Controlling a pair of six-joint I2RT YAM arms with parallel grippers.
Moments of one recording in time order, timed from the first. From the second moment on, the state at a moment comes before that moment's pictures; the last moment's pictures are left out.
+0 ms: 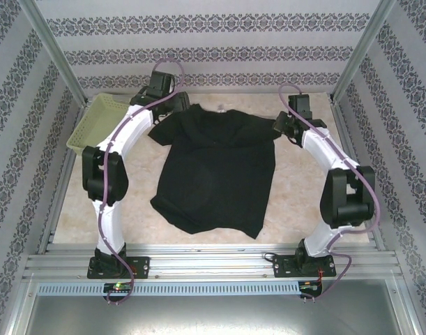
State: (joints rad) left arm -0.24 2.06 1.91 -0.60 -0.02 -0.40; right arm 0.06 1.72 1.32 -0.42 0.03 0.53
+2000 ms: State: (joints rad) left arm -0.14 1.09 1.44 -0.46 -0.33 -0.38; right arm -0.08 1.02 1.34 -0.50 -0.10 0.52
